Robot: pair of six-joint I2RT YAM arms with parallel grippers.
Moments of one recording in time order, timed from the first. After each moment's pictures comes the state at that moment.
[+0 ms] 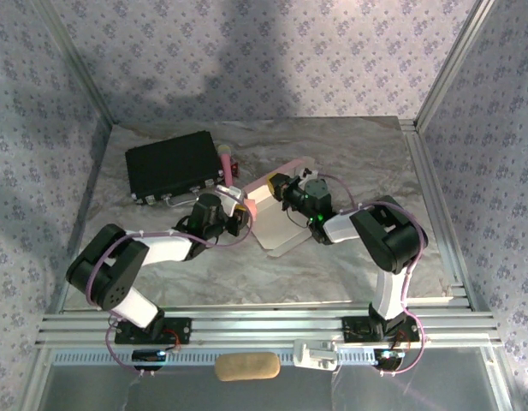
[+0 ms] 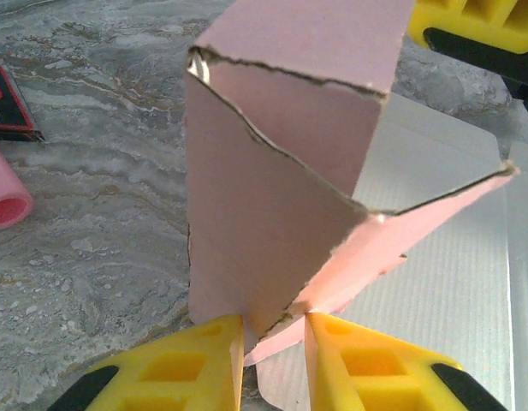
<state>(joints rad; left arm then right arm) -0.60 1.55 0.56 0.50 0.12 -0.17 0.56 1.87 0.75 1.06 -0.22 1.62</state>
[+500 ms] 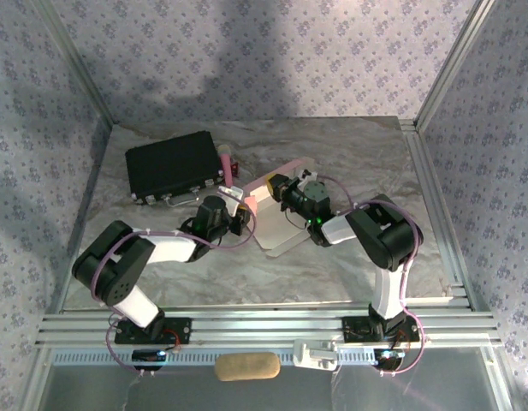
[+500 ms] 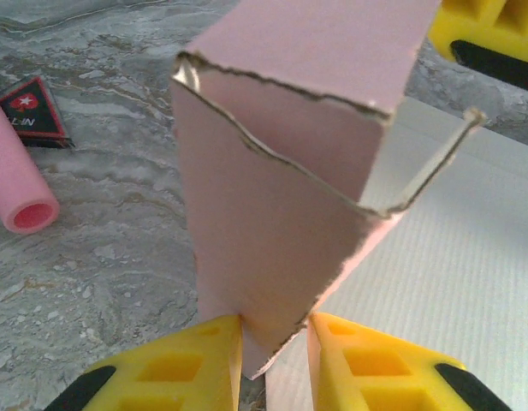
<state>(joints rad) -0.64 1.59 0.56 0.56 0.00 -0.19 0.57 1.90 0.74 1.14 -0.19 1.62</state>
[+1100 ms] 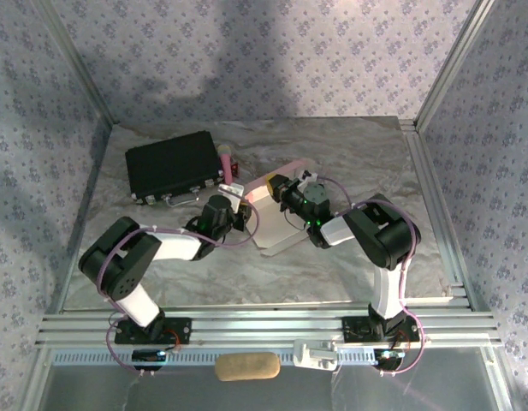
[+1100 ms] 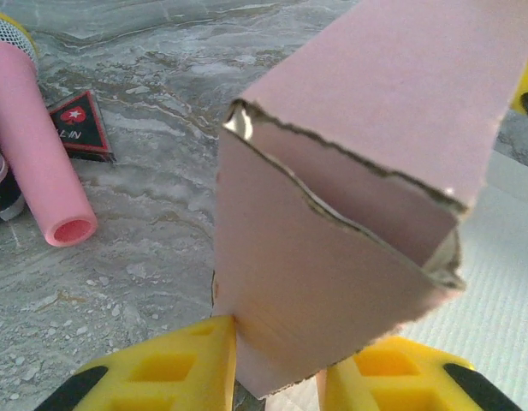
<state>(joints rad) -0.67 1.64 0.60 0.58 -0.14 -0.24 0.58 1.92 0.73 1.18 -0.17 1.62</state>
